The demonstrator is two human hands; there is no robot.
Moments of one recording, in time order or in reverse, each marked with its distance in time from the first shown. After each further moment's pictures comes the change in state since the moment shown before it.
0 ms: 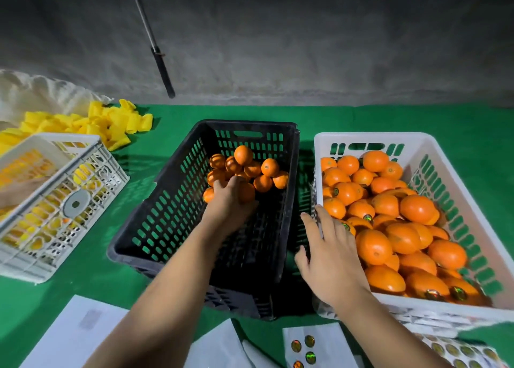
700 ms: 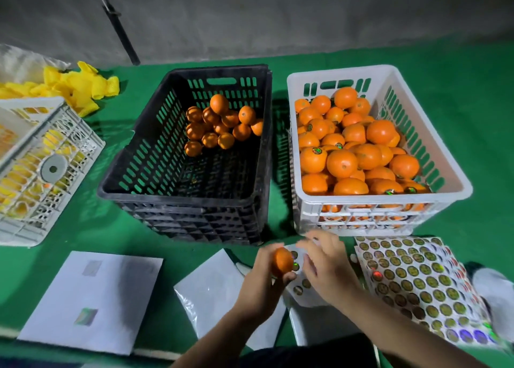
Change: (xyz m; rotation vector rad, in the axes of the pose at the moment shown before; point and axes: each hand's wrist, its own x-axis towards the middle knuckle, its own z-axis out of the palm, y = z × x) left_hand -0.252 -0.071 0.173 -0.342 -0.256 0.222; right_hand -0.171 0.029 0.079 0.301 0.070 -0.097
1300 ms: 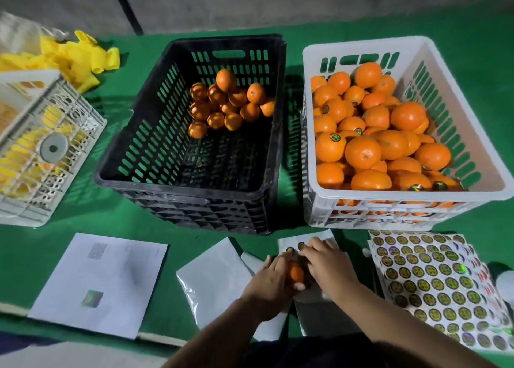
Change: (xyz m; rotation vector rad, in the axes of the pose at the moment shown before) left_hand 0.015 -0.045 0.021 0.284 -0.377 -0.068; right_hand -0.008 0.027 0.059 -0.235 -0.538 0.109
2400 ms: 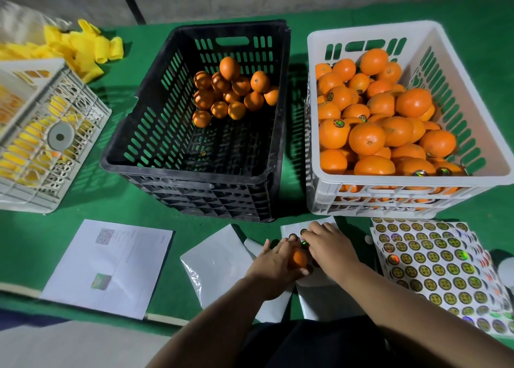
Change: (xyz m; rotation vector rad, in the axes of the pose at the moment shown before) left_hand 0.005 0.002 -0.001 0.100 -0.045 -0.069; right_hand 0.002 -0.006 -0.021 -0.065 0.001 -0.076
